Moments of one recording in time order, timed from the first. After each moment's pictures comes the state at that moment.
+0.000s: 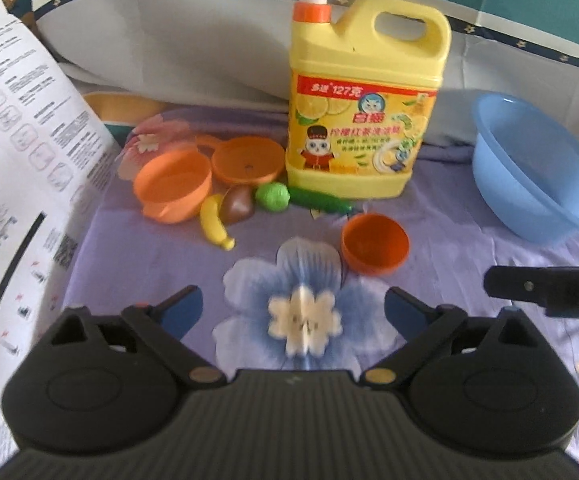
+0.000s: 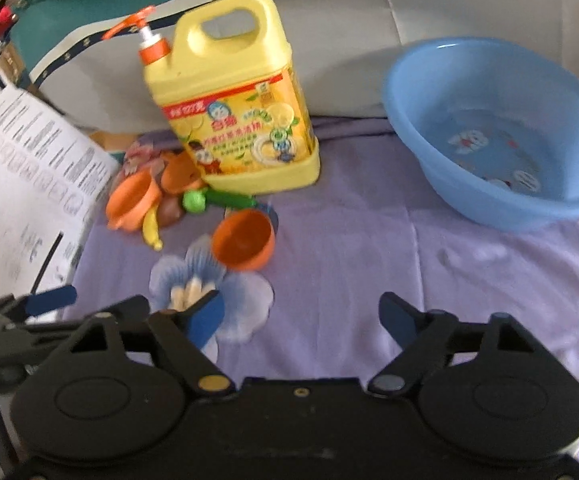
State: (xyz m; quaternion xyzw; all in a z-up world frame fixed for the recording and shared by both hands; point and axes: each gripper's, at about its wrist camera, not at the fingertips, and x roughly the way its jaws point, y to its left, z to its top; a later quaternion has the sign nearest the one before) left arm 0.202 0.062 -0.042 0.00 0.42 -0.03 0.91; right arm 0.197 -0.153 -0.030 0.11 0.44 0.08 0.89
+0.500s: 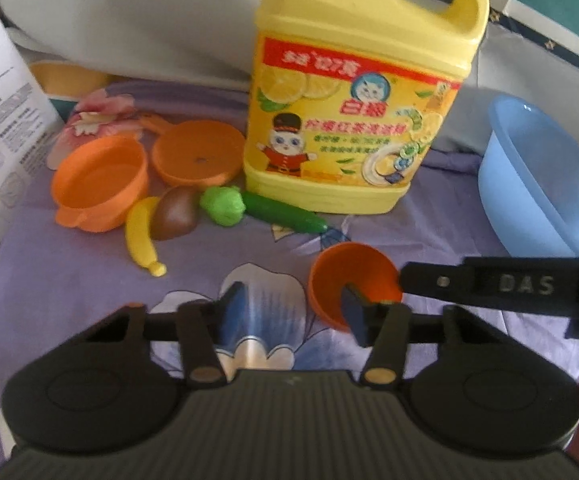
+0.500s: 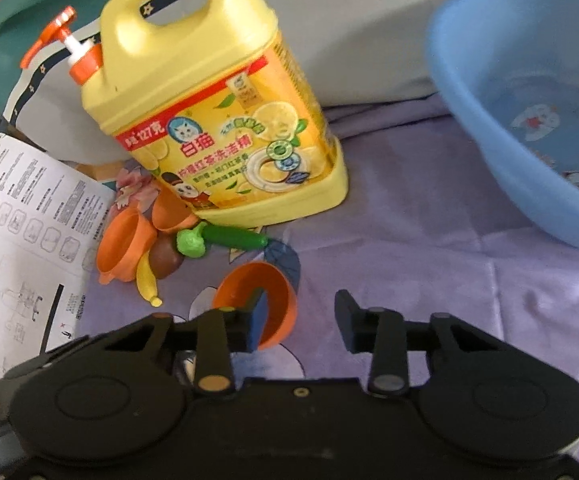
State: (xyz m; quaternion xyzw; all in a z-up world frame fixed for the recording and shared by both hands) left arm 0.273 0.043 -0.088 -0.05 0.45 -0.06 0.89; right arm 0.281 -0.140 -0.082 0.17 0.47 0.11 0.86
